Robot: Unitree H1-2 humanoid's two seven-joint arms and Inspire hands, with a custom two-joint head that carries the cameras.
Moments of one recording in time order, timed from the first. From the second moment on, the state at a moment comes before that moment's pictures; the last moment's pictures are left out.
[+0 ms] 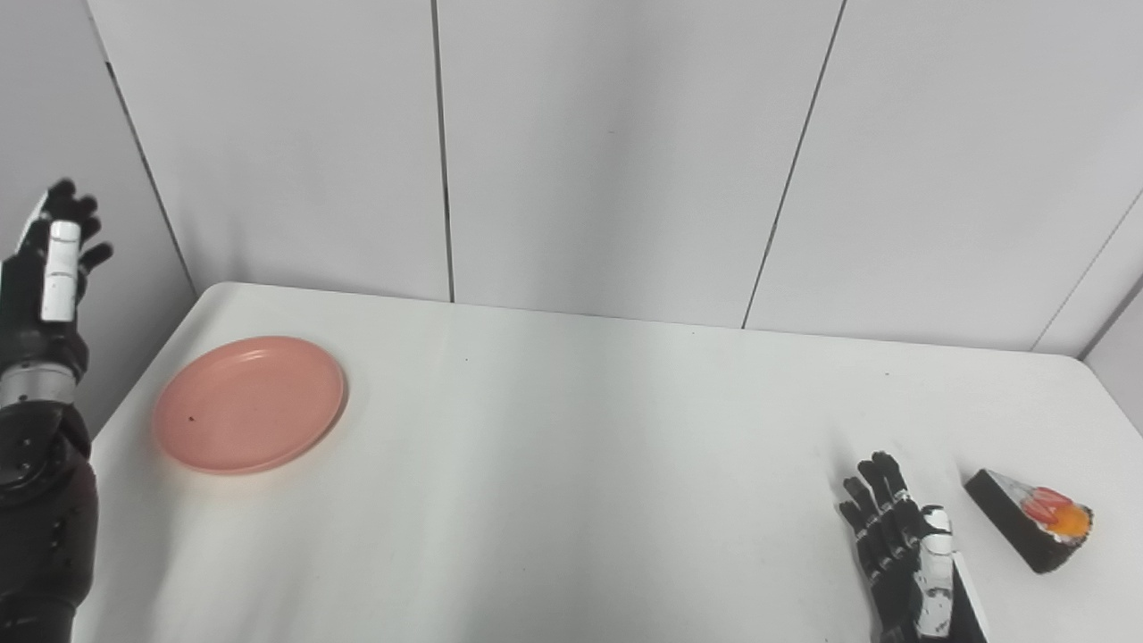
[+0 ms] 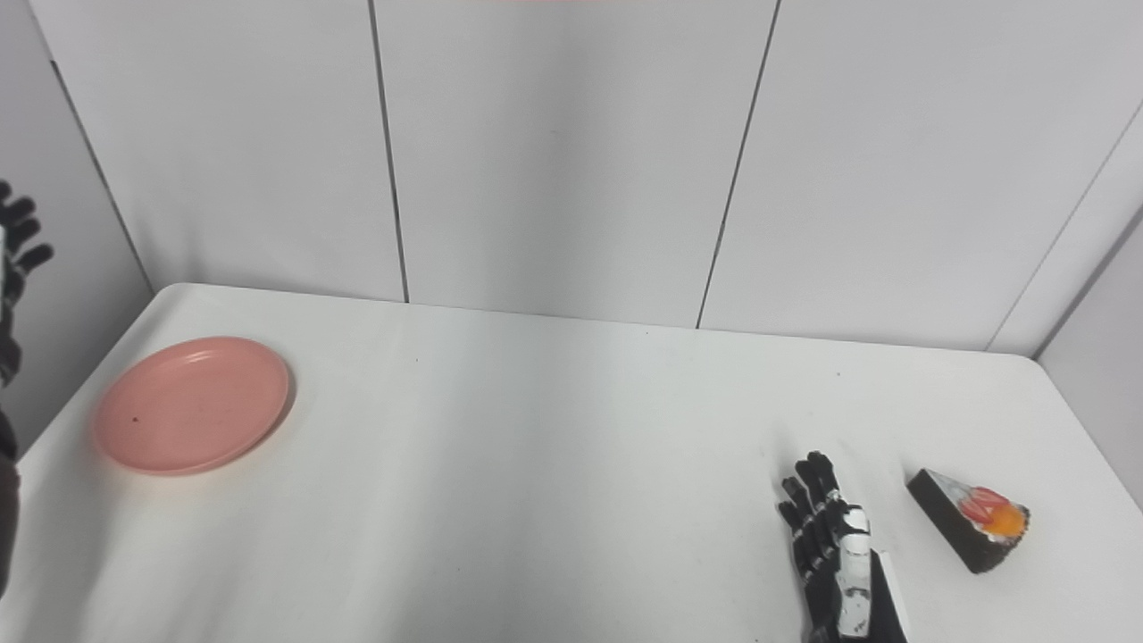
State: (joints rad) left arm -0.60 0.52 0.41 0.61 -0.20 -0.18 0.04; right arm -0.09 -0.10 -0.13 0.02 0.32 -0.09 0.17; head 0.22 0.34
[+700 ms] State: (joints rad) left arm -0.67 0.53 0.41 0.91 -0.27 -0.21 0.01; right arm -0.02 -0.09 -0.13 -0.08 0.34 0.00 0.15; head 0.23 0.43
